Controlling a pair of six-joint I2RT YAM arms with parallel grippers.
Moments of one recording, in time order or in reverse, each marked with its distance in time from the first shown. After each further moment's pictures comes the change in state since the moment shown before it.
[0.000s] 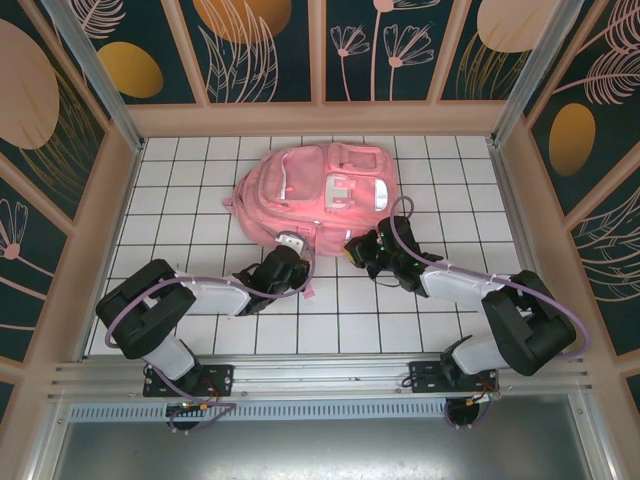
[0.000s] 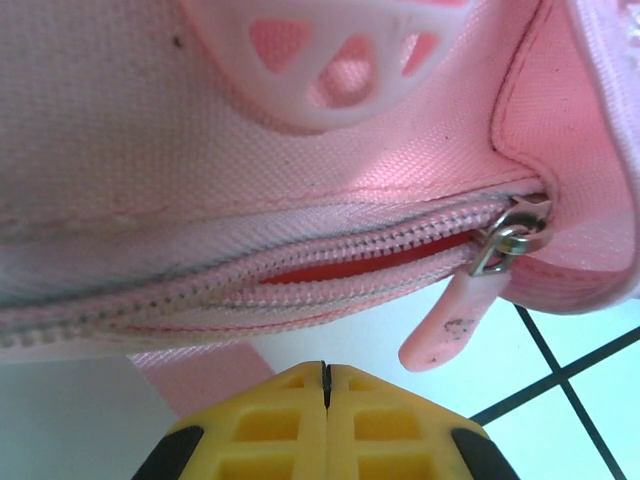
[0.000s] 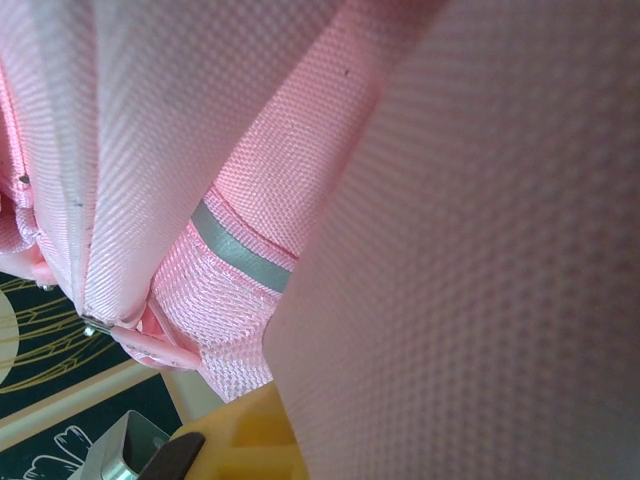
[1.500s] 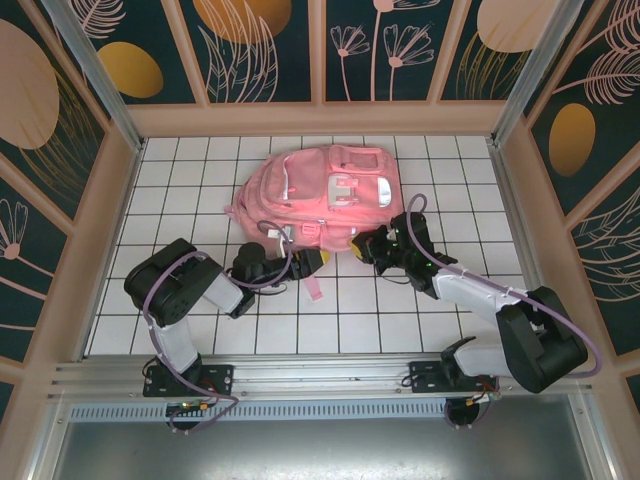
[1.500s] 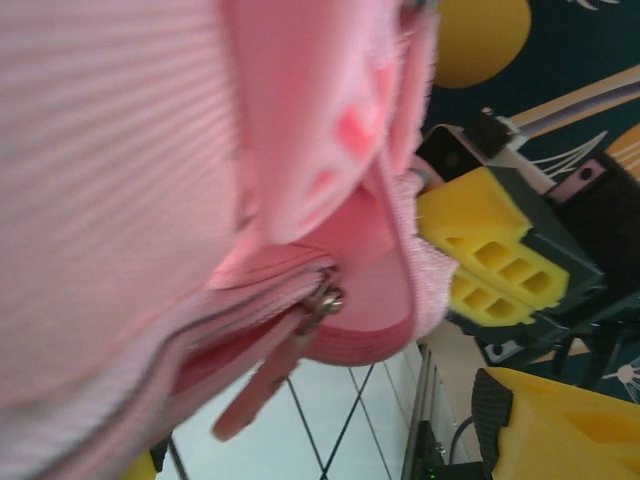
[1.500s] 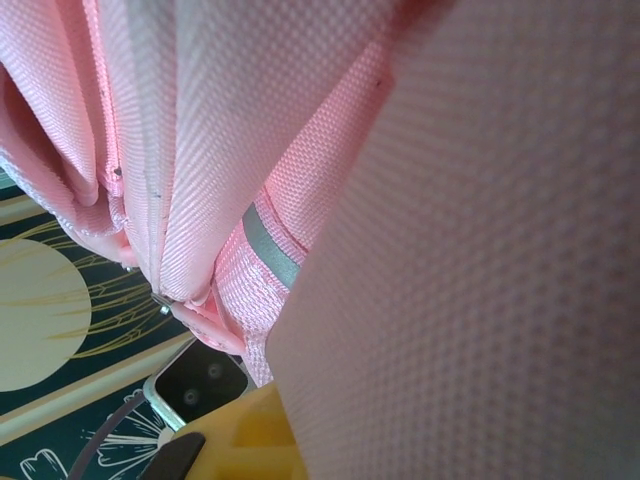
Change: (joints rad) left arm 0.196 0.231 -0.135 0.895 0.743 -0.618; right arm -0.075 -0.103 -0.024 0.000 -0.117 0.032
